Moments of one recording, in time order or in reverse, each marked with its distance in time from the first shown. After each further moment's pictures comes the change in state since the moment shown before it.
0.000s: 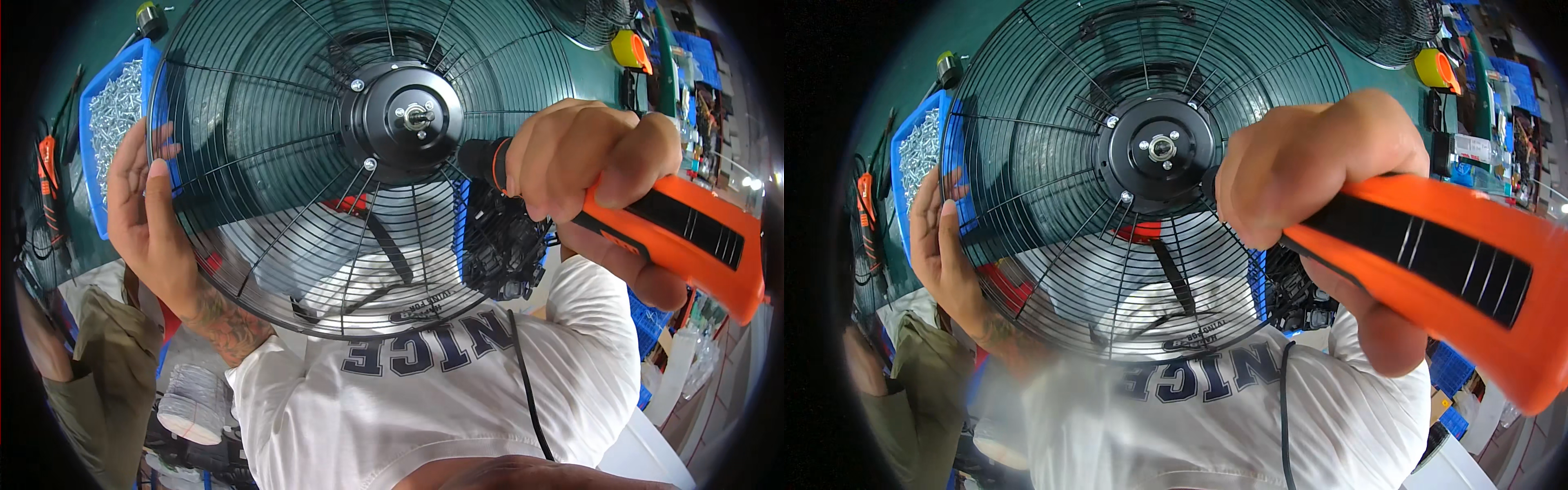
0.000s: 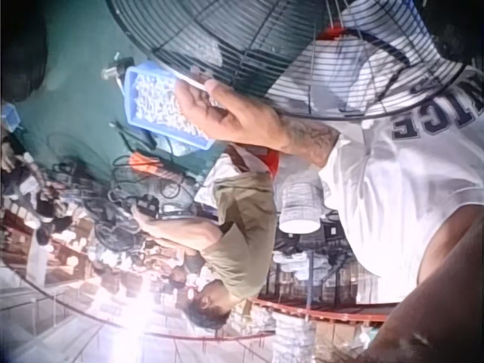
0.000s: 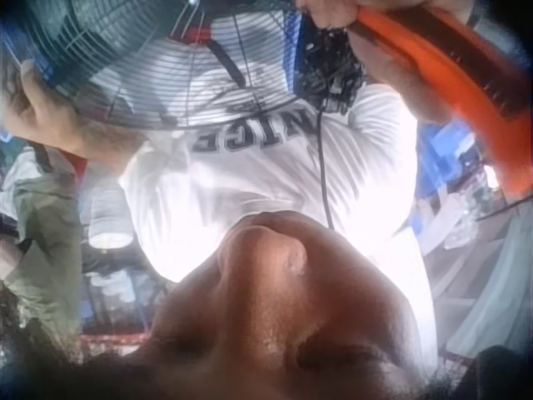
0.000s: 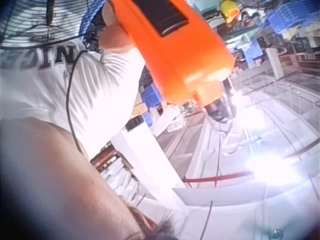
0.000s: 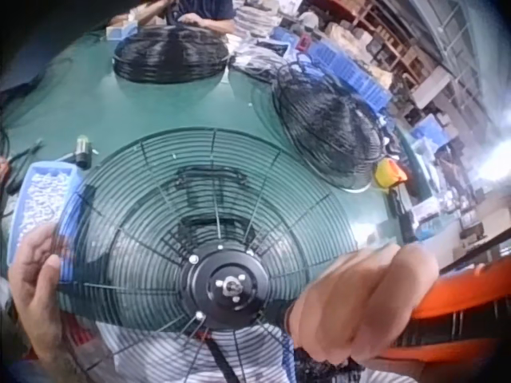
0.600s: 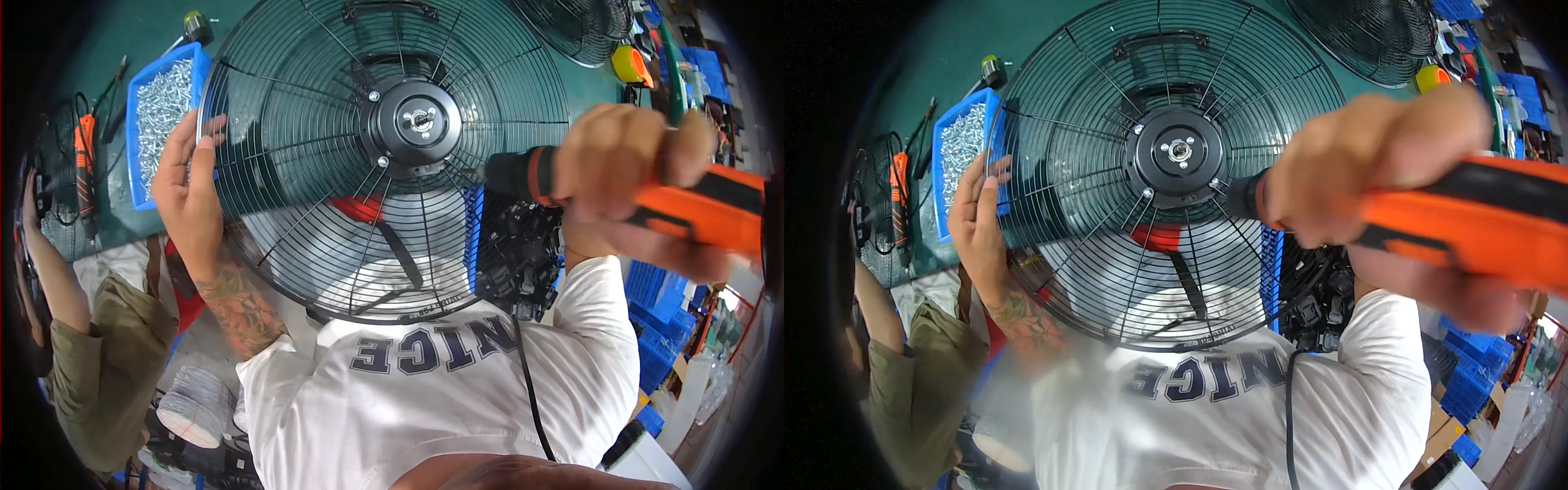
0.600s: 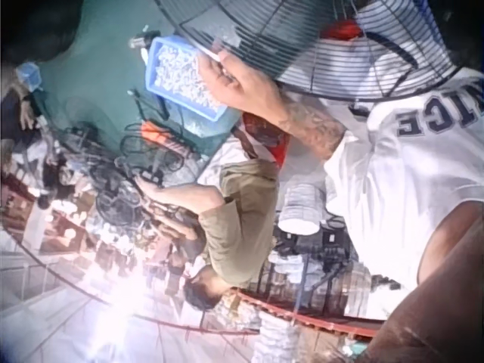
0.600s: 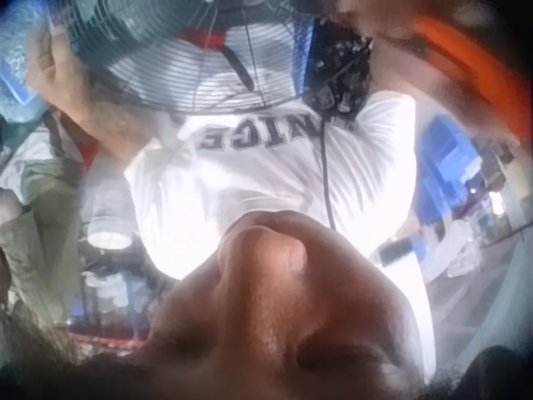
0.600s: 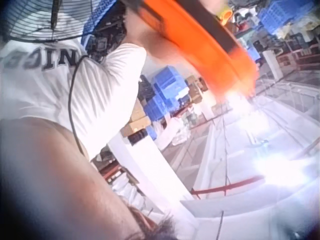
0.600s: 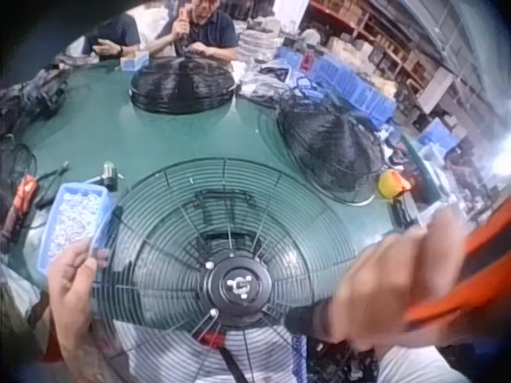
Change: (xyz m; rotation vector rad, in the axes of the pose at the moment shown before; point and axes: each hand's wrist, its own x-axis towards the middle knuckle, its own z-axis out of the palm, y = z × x) left_hand 0.010 -0.007 -0.003 -0.032 -0.037 -0.014; right_hand 0.022 -0.037 -0.010 0.128 -0.213 -0.101
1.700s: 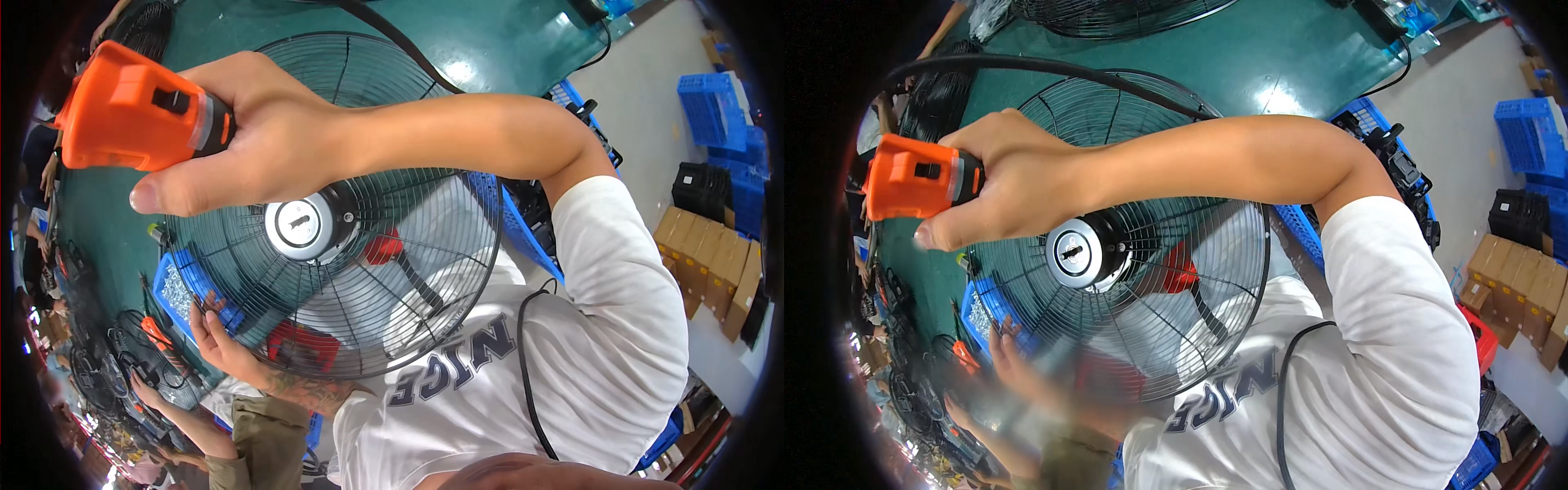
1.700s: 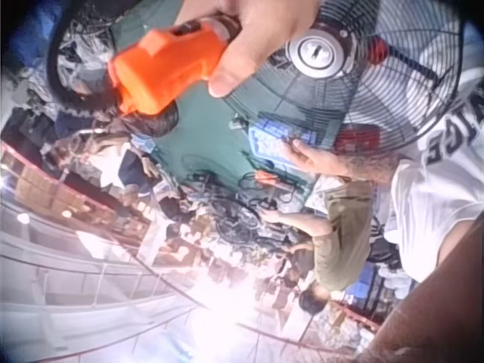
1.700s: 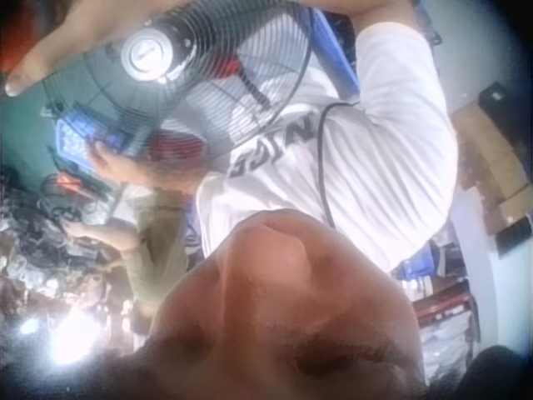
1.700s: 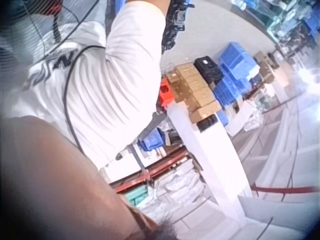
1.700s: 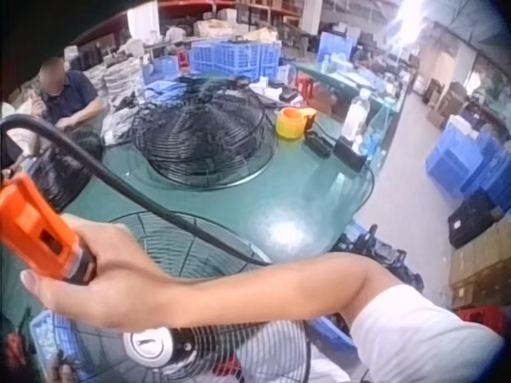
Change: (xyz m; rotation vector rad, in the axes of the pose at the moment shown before) left_hand -0.003 0.009 -0.001 0.266 -0.038 0.003; right_hand 0.016 0.050 -0.028 -0.454 0.720 -0.043
